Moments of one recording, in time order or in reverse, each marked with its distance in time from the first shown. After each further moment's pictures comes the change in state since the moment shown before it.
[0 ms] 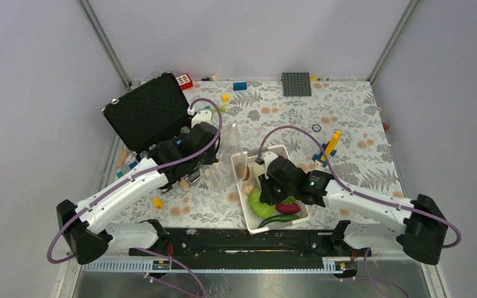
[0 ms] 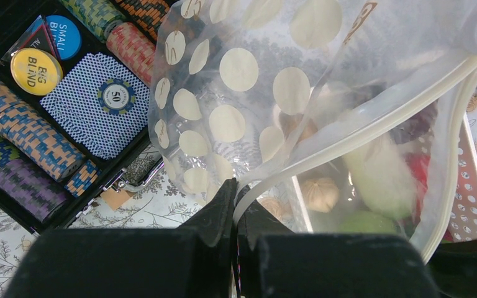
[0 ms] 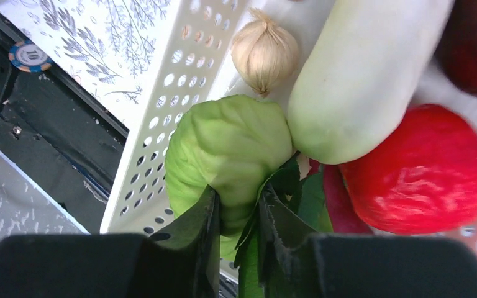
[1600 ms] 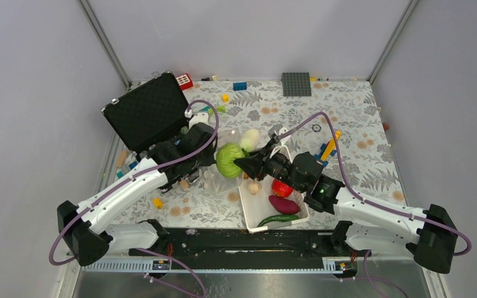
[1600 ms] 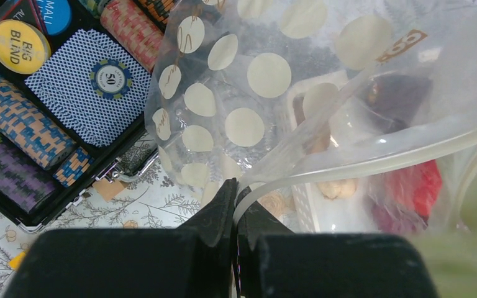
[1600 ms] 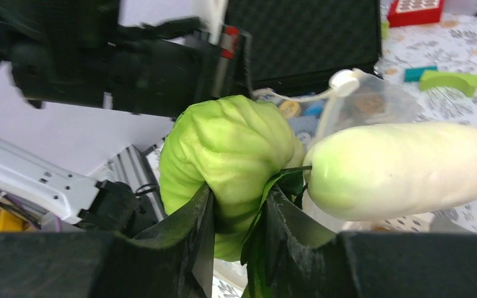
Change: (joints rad) left arm 0.035 -0.002 -0.044 0.012 0.063 -0.028; right arm 0.014 -0.165 -0.080 0.860 0.044 -0.040
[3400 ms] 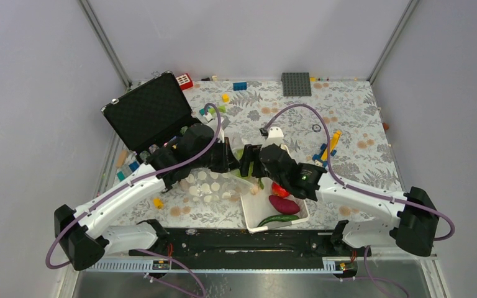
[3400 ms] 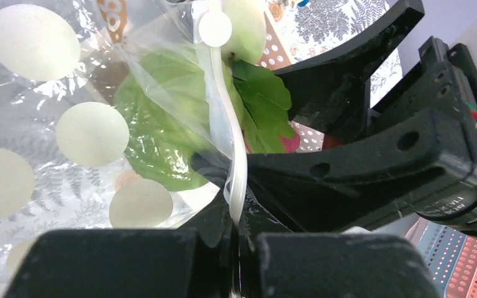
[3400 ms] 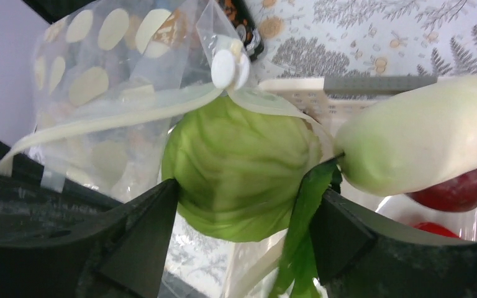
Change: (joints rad) left arm -0.014 -0.053 -0.077 0.274 0.536 0.011; right arm 0.031 0.224 0.241 -0.583 0.383 0.304
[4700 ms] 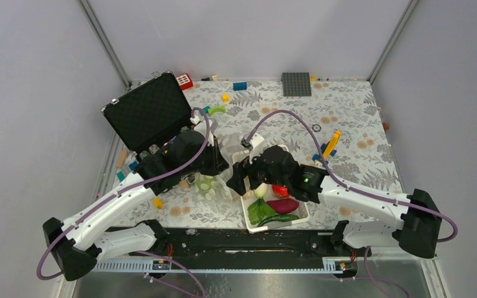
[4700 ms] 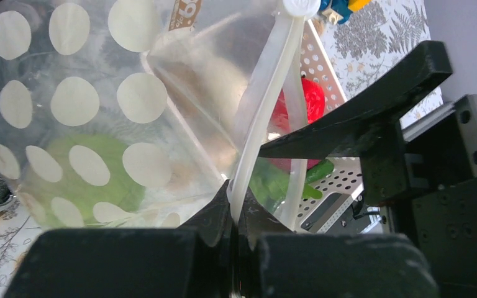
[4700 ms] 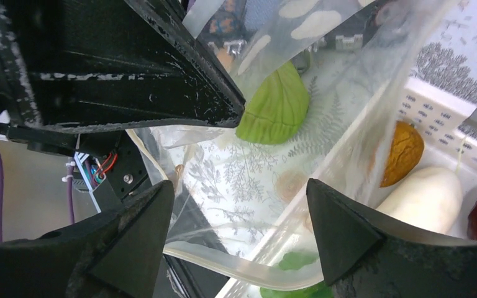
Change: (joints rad) left arm 0.000 -0.104 -0.048 -0.077 -0.138 0.027; right arm 0.008 -0.034 -0.047 0.083 -0.436 -0.301
